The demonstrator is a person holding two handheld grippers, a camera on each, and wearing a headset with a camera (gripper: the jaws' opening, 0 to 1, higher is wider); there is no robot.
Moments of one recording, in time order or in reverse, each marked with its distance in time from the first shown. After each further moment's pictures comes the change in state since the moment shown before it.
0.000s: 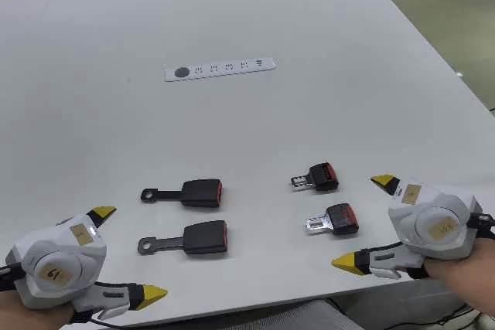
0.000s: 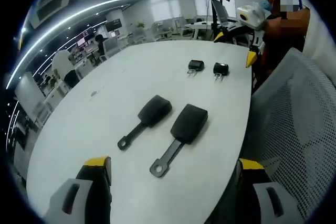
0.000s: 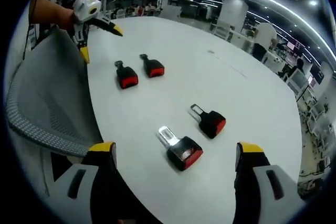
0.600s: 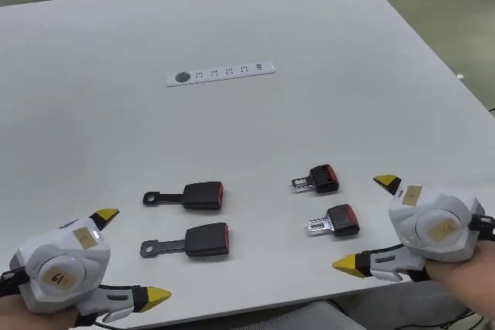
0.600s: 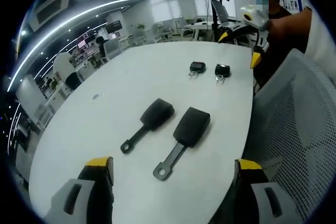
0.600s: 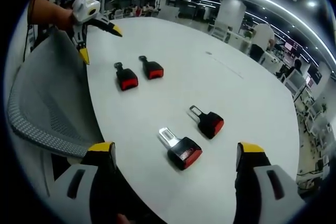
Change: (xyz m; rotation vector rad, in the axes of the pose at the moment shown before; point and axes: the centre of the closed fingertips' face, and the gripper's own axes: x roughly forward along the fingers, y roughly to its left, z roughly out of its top) left arm -0.002 0.003 0.003 0.002 -0.009 0.013; right arm -0.004 -0.004 0.005 0.013 -0.012 -0.009
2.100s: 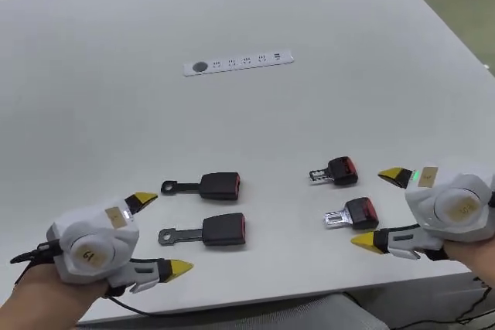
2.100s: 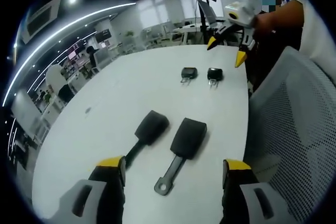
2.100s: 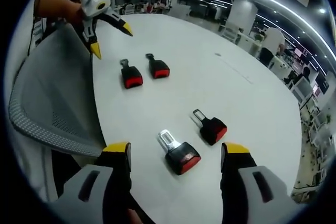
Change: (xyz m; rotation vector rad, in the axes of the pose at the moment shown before) left arm 0.014 -0.004 0.022 0.091 -0.039 -0.057; right arm 0.007 -0.002 0.008 -0.081 0.023 0.068
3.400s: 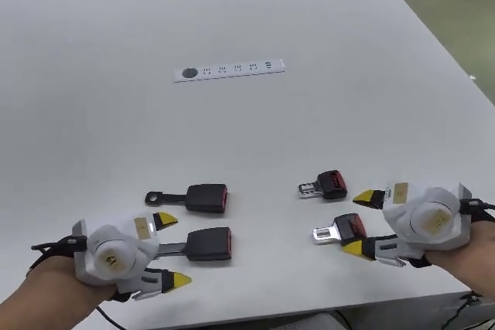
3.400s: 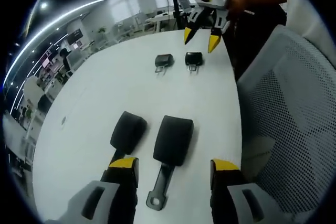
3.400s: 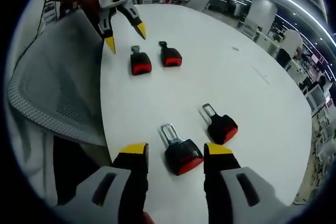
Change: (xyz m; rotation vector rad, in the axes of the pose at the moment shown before) left arm 0.041 -0.019 -0.005 0.138 0.114 -0.175; right arm 0.022 0.001 -0.014 -0.065 0.069 0.153
